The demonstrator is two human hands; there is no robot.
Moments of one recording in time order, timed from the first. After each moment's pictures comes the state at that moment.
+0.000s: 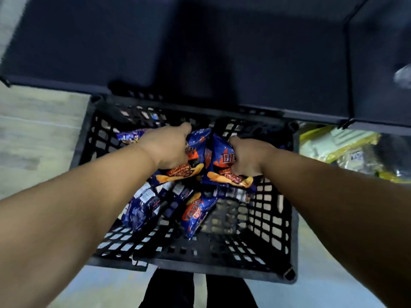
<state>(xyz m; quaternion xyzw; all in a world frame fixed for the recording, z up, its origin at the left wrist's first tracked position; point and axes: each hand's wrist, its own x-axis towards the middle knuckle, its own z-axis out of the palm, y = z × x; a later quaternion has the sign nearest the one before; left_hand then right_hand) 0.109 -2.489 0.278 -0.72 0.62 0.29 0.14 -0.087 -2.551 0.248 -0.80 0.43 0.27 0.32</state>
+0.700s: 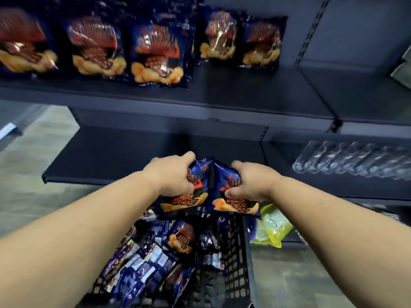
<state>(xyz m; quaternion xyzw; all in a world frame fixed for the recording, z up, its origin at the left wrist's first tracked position) 0.064 -2.479 0.497 -0.70 0.70 0.16 0.03 -0.147 -2.538 0.485 -0.85 0.49 0.10 0.16</state>
